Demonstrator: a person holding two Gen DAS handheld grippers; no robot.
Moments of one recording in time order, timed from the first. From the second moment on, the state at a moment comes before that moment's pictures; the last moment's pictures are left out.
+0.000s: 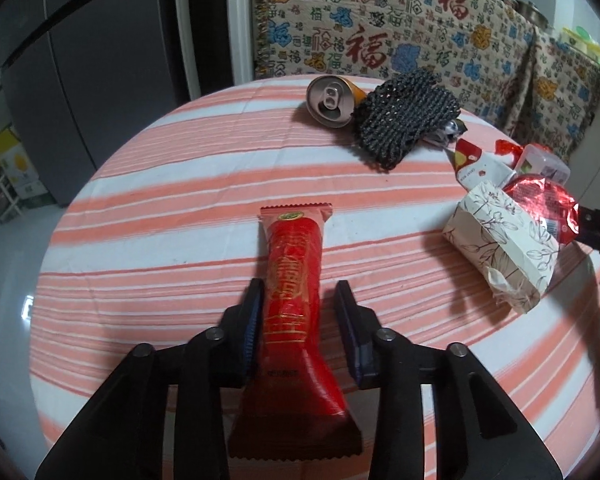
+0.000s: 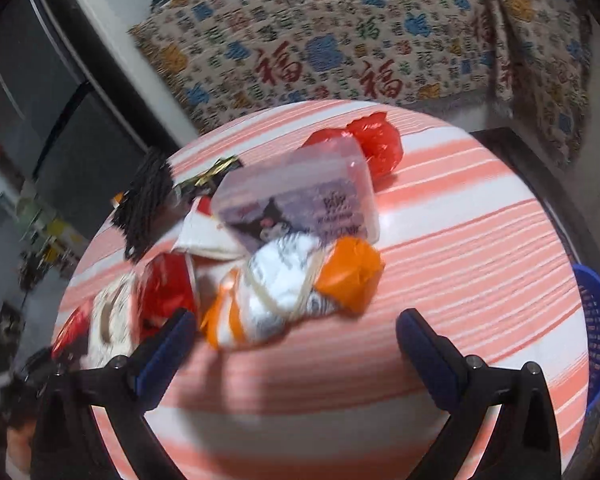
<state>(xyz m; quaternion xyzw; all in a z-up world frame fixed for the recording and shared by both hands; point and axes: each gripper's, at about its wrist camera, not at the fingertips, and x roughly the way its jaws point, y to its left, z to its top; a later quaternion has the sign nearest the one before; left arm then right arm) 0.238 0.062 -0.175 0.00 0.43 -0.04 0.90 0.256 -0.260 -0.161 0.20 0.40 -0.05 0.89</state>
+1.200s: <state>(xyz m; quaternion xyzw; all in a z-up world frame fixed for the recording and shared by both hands) 0.234 0.071 -0.180 0.03 0.46 -0.05 0.89 0.225 -0.289 -0.167 0.04 0.45 -0.13 0.88</state>
